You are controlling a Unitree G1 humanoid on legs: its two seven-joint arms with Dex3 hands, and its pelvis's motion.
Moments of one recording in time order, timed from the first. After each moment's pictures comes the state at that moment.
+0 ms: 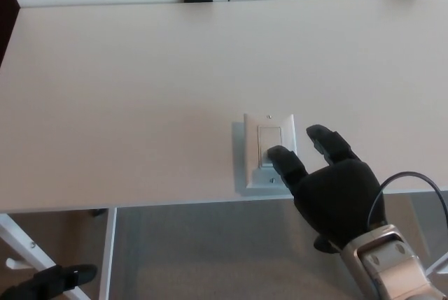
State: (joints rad) left_arm 0.38 0.45 0.07 0.05 -0.13 0.21 -0.35; right_arm -0.10 -0.34 0.57 0.00 -1.38 0.19 0.01
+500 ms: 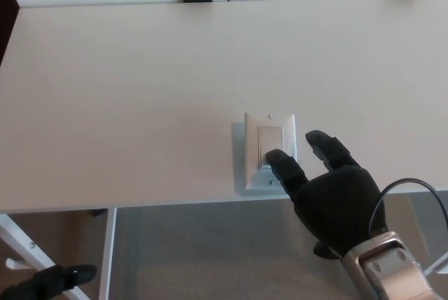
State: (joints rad) left_arm 0.37 0.45 0.07 0.06 -0.13 0.21 -0.35; right_arm -0.09 -0.36 0.59 -0.02 -1.36 0.20 -0.01
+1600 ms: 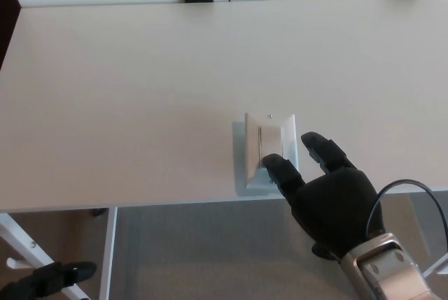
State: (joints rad) left_arm 0.36 0.46 0.07 0.07 -0.13 0.21 -0.36; right_arm -0.10 -0.37 0.60 -0.01 -1.36 0.20 0.00
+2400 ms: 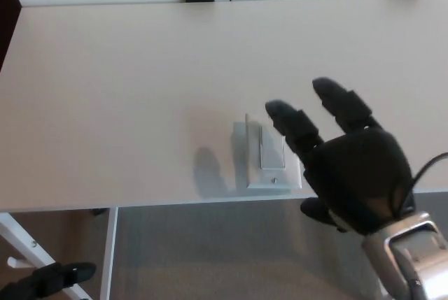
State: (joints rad) left_arm 0.36 0.46 0.07 0.08 -0.12 0.21 -0.36; right_arm -0.01 -0.38 0.46 -0.45 -1.25 0.17 0.05
